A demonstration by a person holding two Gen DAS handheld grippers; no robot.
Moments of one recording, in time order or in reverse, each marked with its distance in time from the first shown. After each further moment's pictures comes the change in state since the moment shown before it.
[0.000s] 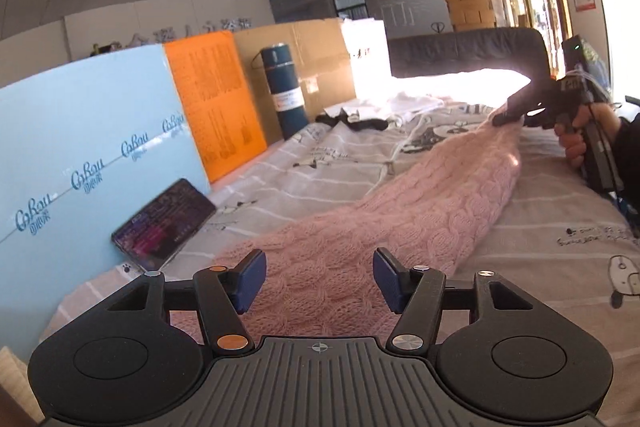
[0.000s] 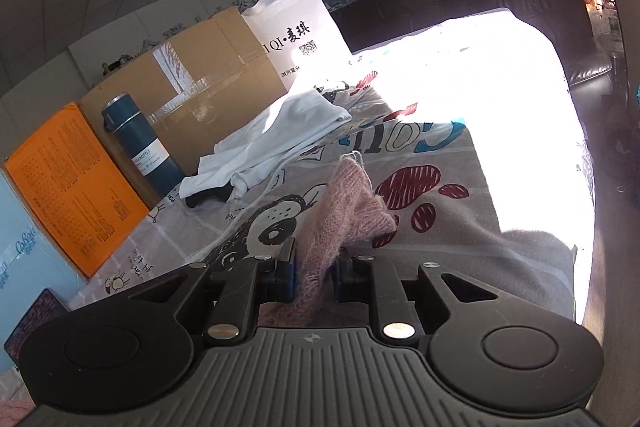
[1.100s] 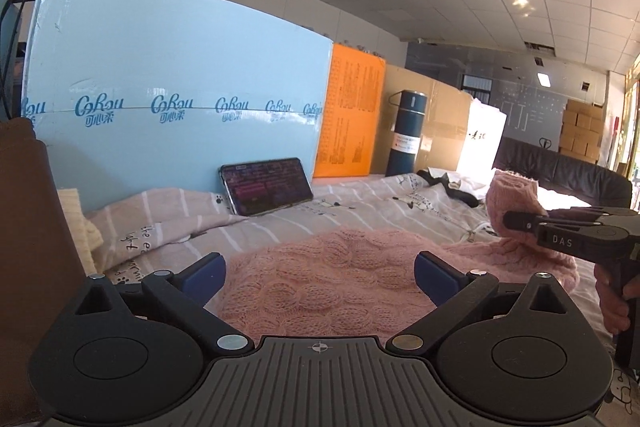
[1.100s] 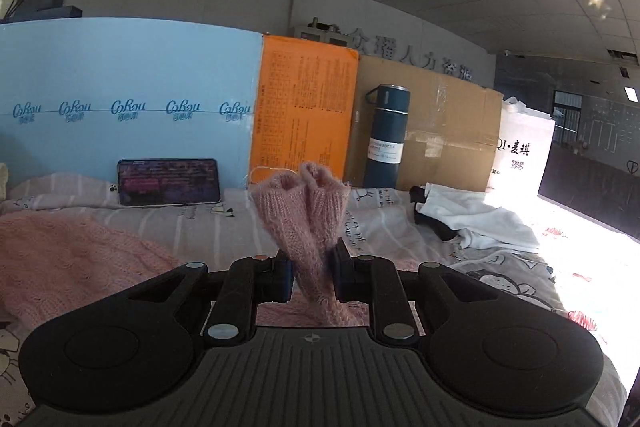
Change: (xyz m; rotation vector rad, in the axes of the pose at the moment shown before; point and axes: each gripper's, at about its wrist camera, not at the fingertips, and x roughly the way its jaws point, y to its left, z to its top) left arm -0.054 0.044 -0.050 -0.487 -0.154 0.176; right arm -0.070 0.181 -0.098 -0.789 -0.080 0.334
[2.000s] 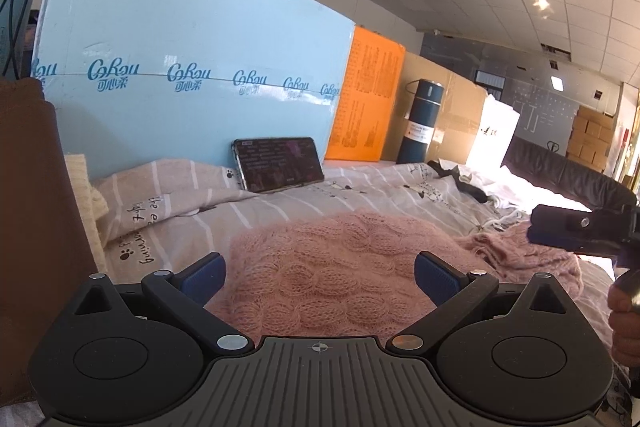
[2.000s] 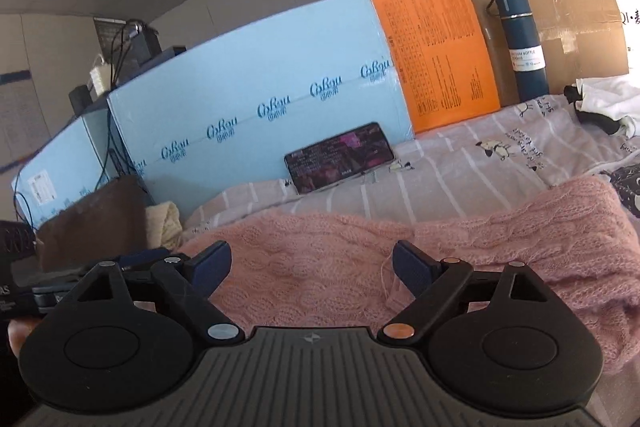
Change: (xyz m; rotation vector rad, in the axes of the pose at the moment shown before) left arm 0.008 0.014 -0.003 -0.087 0.064 0.024; right arm -0.018 0.000 0.002 0.369 0.066 0.478
